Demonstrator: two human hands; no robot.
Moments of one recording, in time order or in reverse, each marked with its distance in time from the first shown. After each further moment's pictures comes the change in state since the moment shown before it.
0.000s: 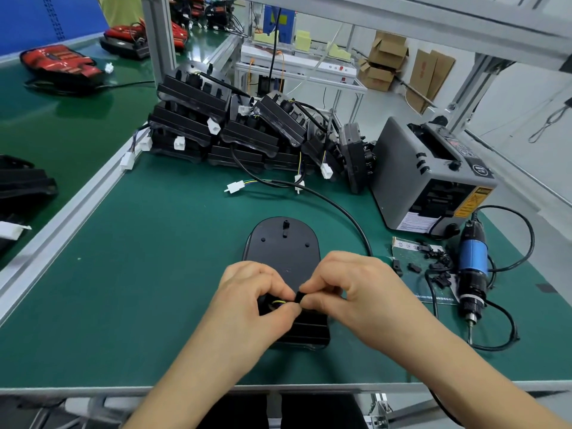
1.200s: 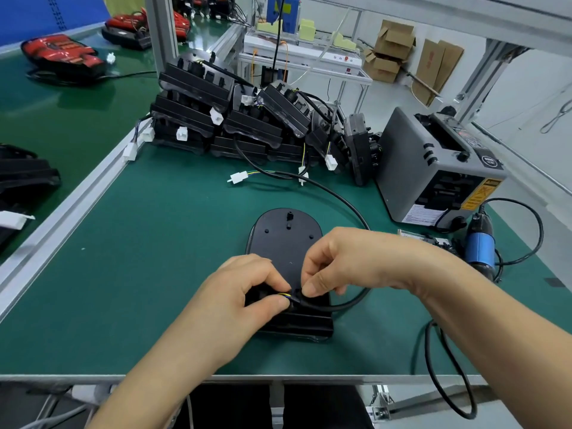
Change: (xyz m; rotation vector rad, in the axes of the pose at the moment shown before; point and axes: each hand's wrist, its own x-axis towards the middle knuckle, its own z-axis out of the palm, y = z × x) left_hand 0.000 -0.010 -0.018 0.022 -0.105 0.060; right_hand 0.048 0.009 -0.018 0.230 -0.623 0.290
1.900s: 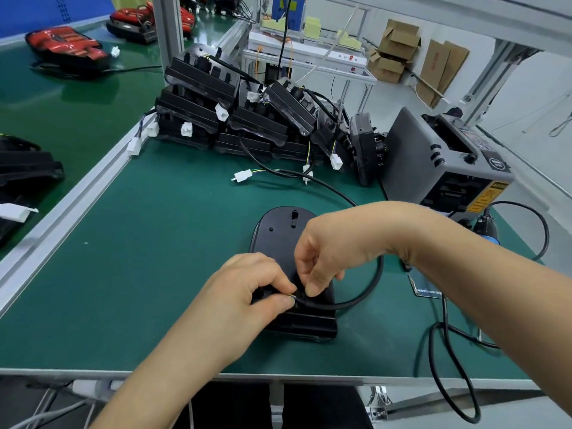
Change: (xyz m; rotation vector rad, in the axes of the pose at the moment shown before) left_hand 0.000 -0.002 0.001 0.023 0.018 0.015; right_hand 0.024 -0.030 -0.017 -0.465 -0.225 0.049
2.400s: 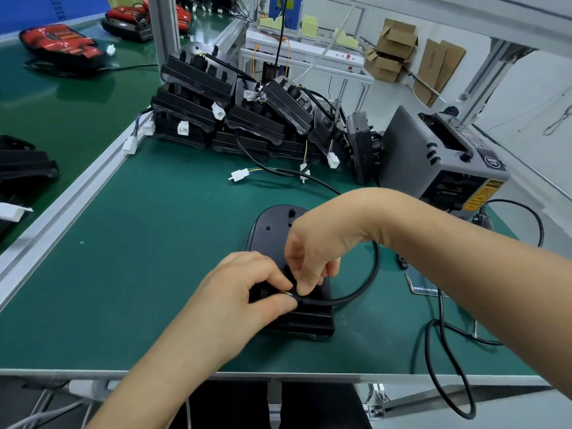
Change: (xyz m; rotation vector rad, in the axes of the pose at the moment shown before) left_hand 0.000 0.002 0.001 0.010 0.013 -0.038; right_hand 0.016 -0.007 -0.008 0.037 -0.123 0.031
